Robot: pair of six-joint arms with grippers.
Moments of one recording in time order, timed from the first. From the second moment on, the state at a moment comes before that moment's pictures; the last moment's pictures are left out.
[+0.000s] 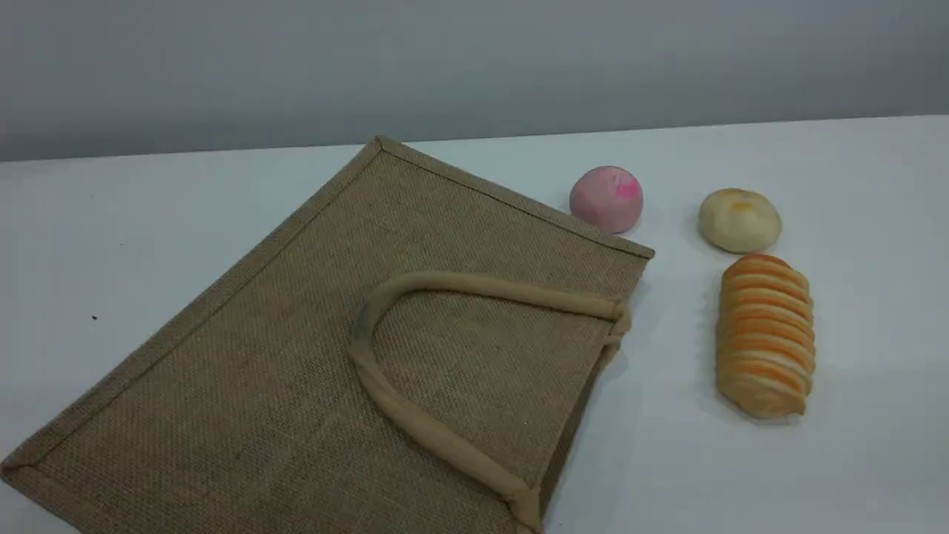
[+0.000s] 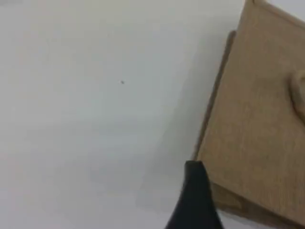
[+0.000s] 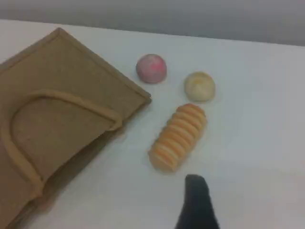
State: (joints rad) left arm -0.05 0.04 -0.50 -0.05 1.08 0.00; right arm 0.02 0.00 -0.51 0.19 1.07 -0.13
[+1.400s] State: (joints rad) left arm -0.05 0.00 -0.50 -0.05 1.08 0.00; right arm 0.02 0.00 -0.51 0.19 1.07 -0.13
